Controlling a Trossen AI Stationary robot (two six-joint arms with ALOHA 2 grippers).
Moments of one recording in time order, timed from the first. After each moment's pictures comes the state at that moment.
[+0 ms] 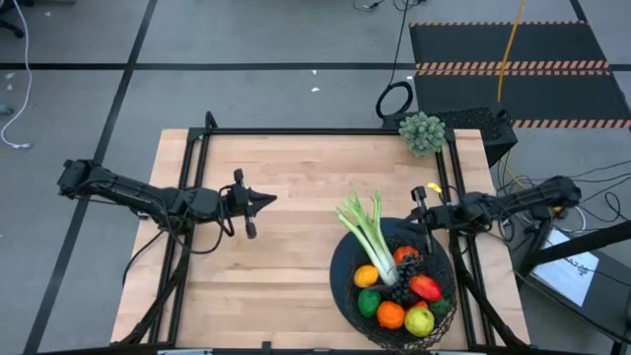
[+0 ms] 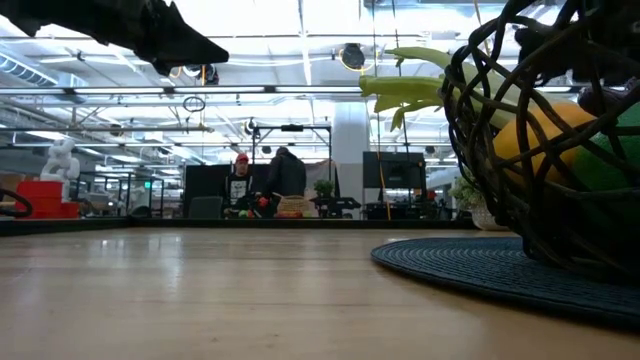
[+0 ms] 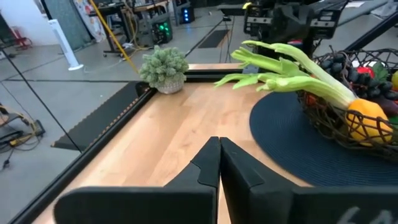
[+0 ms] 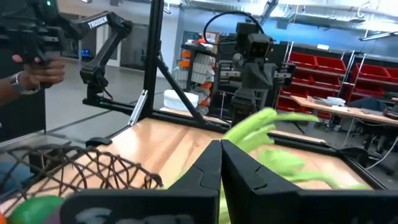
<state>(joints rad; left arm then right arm) -0.19 0.90 0.47 0.24 -0.46 0.03 0.24 0.29 0.03 0.36 0.04 -0.14</state>
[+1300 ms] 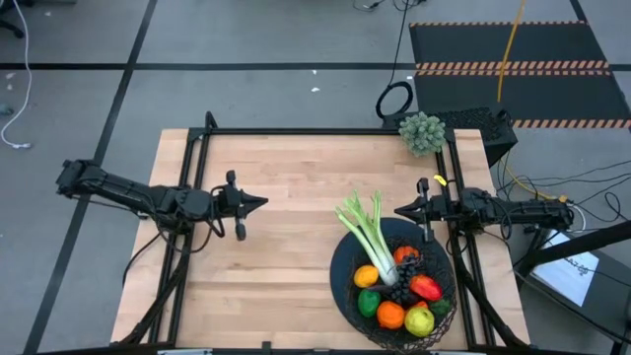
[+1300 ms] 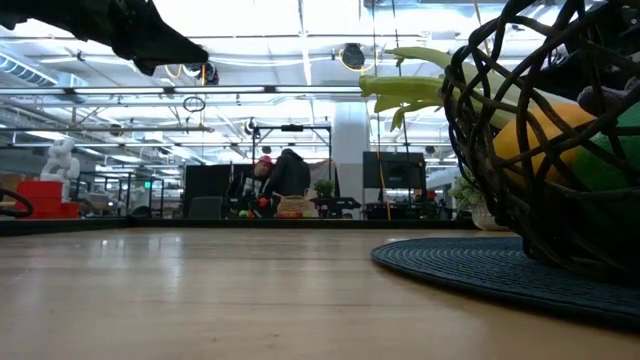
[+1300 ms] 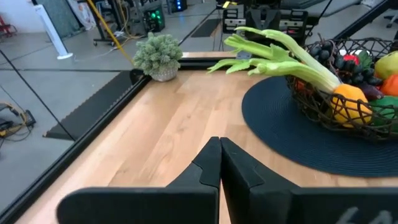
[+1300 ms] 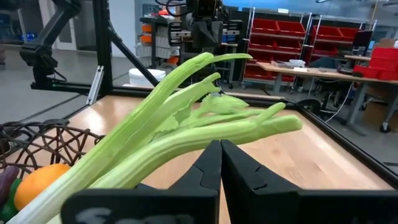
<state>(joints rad) -0.23 0.78 0.47 0.06 -0.46 -0.02 0.02 0.02 0.02 0.00 -0.01 -0.07</state>
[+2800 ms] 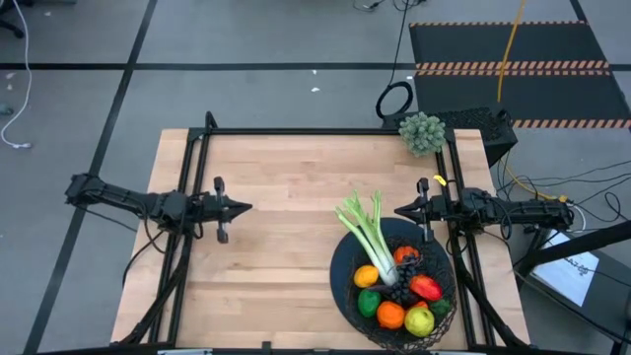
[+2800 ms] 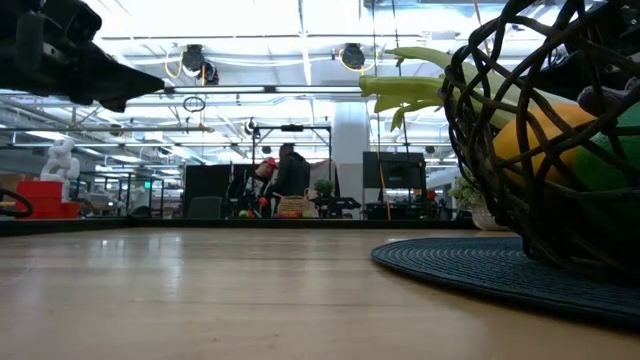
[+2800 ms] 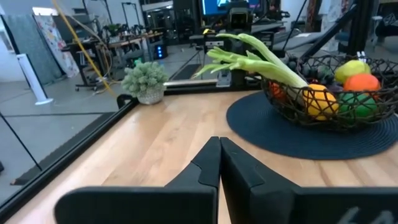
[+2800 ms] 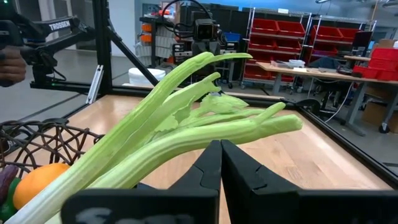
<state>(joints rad) -0.23 0.30 0.07 0.19 -0.36 0.10 0.01 0.02 0.02 -0.01 0.00 -0.07</state>
